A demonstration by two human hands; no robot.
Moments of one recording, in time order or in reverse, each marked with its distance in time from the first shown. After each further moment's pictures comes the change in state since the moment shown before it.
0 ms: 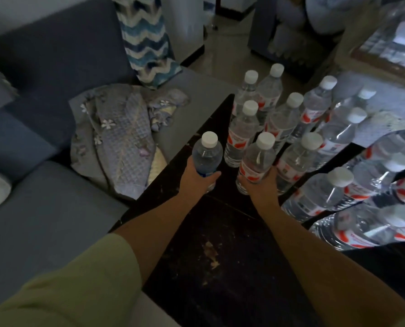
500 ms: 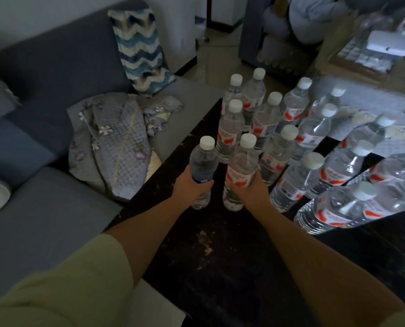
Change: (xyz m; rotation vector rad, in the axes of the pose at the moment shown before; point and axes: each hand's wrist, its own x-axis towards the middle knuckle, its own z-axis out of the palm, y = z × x) left_hand -0.033 0.003 -0.004 0.144 -0.088 -0.049; right_hand -0.033 0.001 -0.019 0.022 -0.149 0.040
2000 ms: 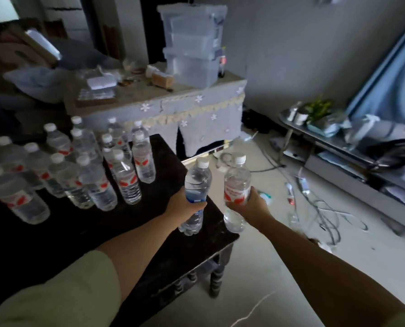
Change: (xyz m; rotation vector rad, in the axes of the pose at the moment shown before) left_hand -0.283 0.115 0.213 0.248 -0.926 0.524; right_hand -0.409 0.049 -0.236 -0.061 0.925 0.406
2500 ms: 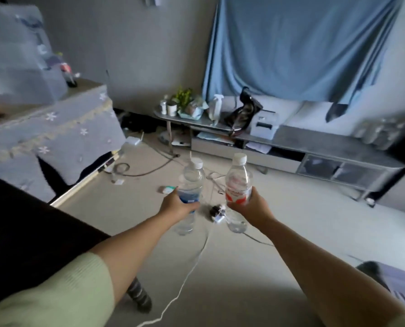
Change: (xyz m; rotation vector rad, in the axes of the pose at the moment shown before) left_hand -0.071 0.138 0.268 0.117 -0.459 0.219; right_hand -0.151 0.163 -0.250 0.068 0.506 0.266
